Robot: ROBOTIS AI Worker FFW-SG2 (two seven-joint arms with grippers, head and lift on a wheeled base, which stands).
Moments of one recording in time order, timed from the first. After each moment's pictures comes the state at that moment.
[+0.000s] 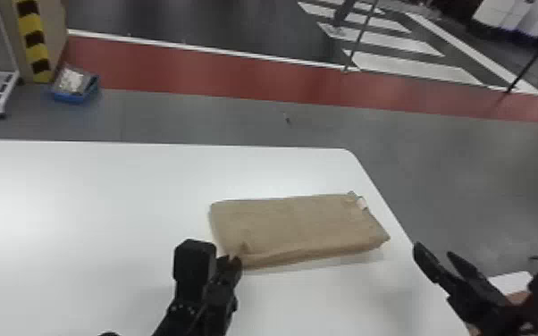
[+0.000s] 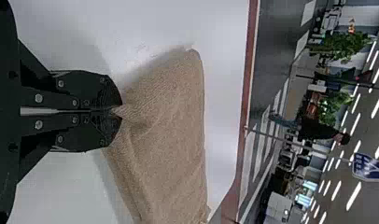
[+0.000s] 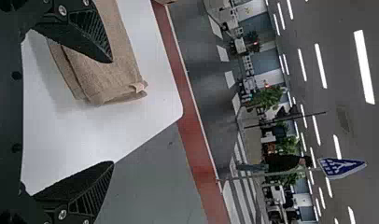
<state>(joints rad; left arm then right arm) 0.01 0.11 -0.76 -1.68 0.44 0.39 0.32 0.49 -0.12 -0.74 -1.93 -0.52 0.37 0.43</state>
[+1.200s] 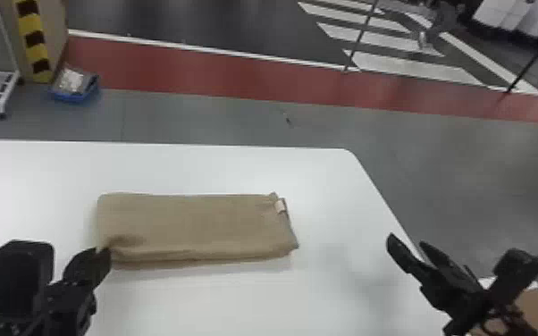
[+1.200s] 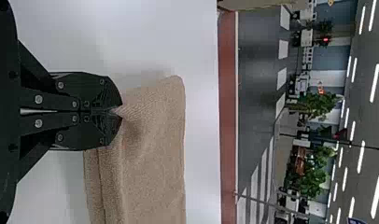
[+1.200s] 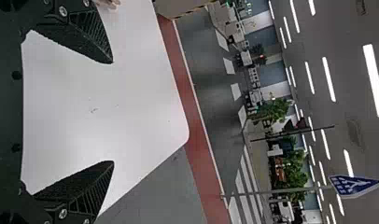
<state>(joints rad) 0.31 0.33 -0.36 -2.08 0.35 0.52 0.26 0.46 -0.12 -0.64 -1.96 -0.48 0.41 0.40</state>
